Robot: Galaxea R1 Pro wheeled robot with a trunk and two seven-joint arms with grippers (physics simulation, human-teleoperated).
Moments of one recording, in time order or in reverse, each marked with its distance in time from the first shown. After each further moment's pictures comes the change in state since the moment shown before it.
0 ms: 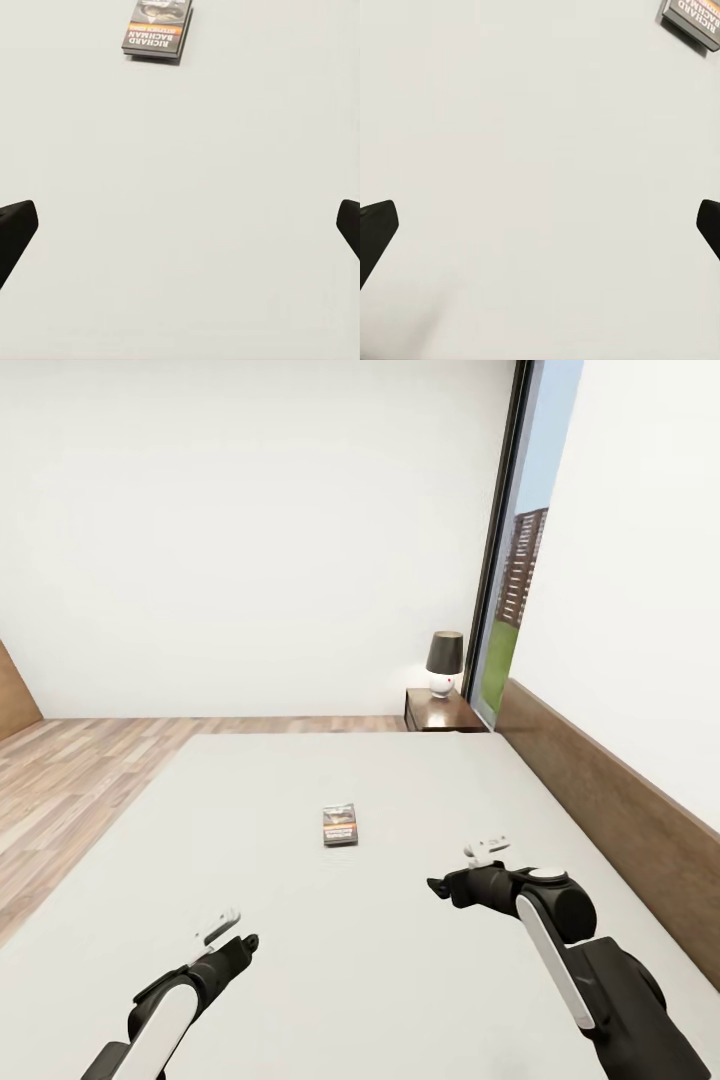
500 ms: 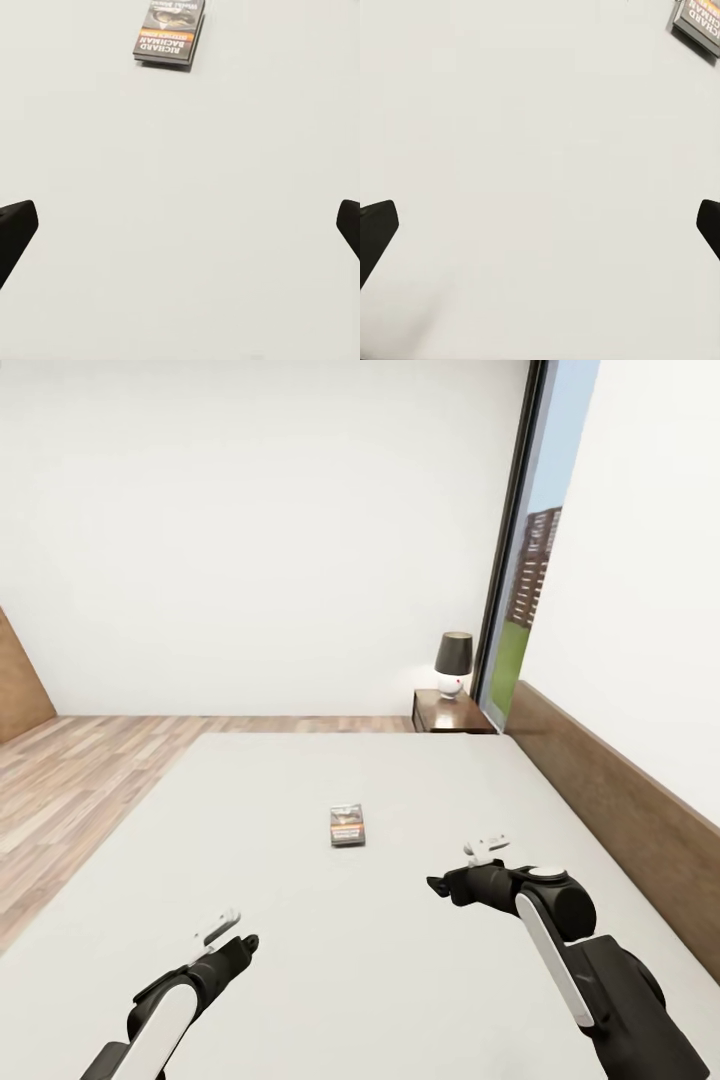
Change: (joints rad) left arm 0.000 0.000 0.001 0.000 0.001 0.003 0.000; right arm -0.005 0.001 0.000 0.000 0.000 0.000 0.000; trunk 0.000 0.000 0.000
